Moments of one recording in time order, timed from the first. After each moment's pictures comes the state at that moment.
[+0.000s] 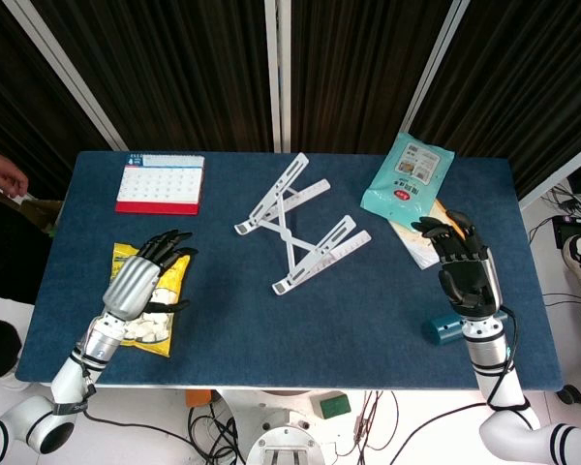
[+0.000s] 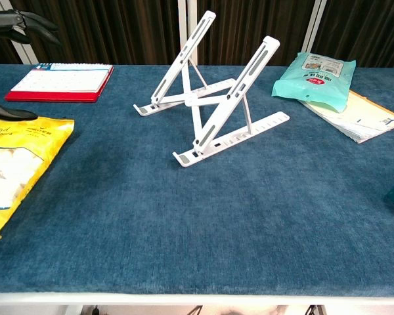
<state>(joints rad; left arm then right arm) -0.43 -1.36 -0.10 -1.55 1.63 1.31 -0.16 0.43 -1.40 0.17 -1.57 -1.64 1.62 1.57</state>
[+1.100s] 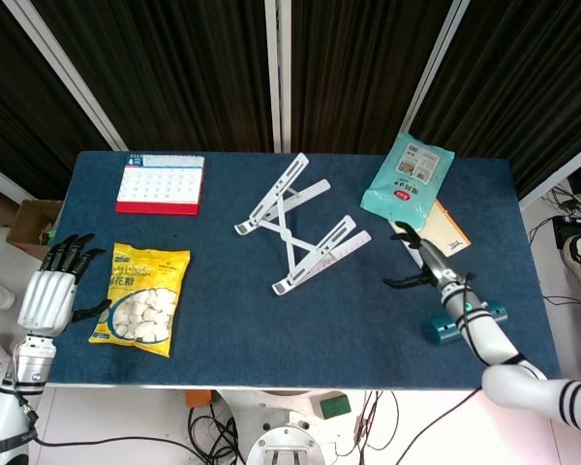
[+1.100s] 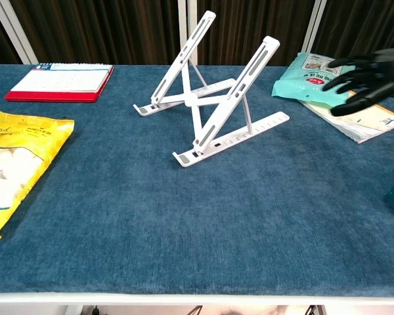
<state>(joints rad) -0.24 -1.25 -0.06 -1.54 1.49 1.48 0.00 0.71 -1.25 0.16 -1.63 -0.87 0.77 0.40</state>
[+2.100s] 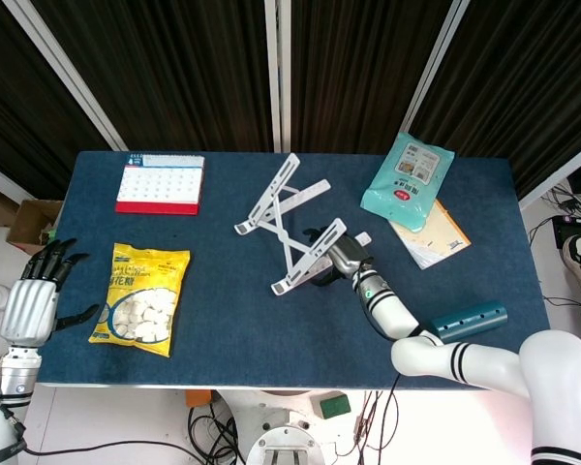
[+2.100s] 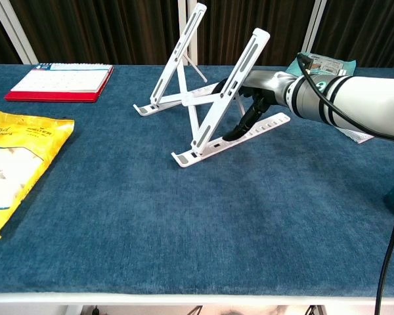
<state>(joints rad) -0.18 -1.25 -0.07 -1.51 1.51 1.53 -0.08 0.98 -1.63 0.19 -1.37 -0.78 0.76 -0.07</state>
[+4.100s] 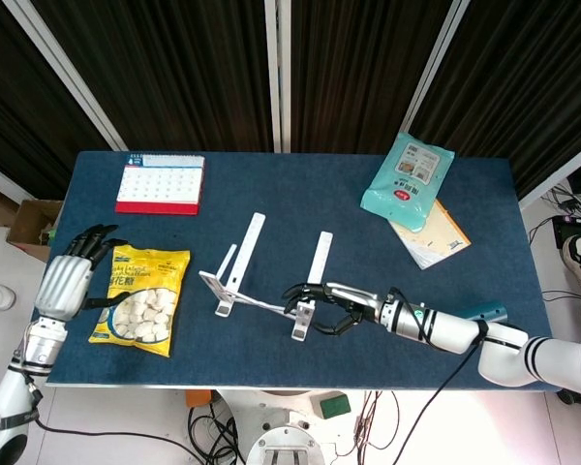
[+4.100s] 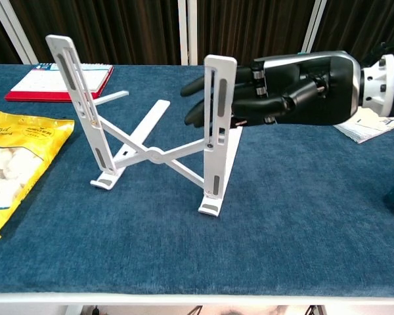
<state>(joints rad) -0.31 -1.21 -0.12 -1.53 1.52 1.32 -0.20 1.02 -1.31 -0.15 -1.43 -1.89 1.02 1.74</state>
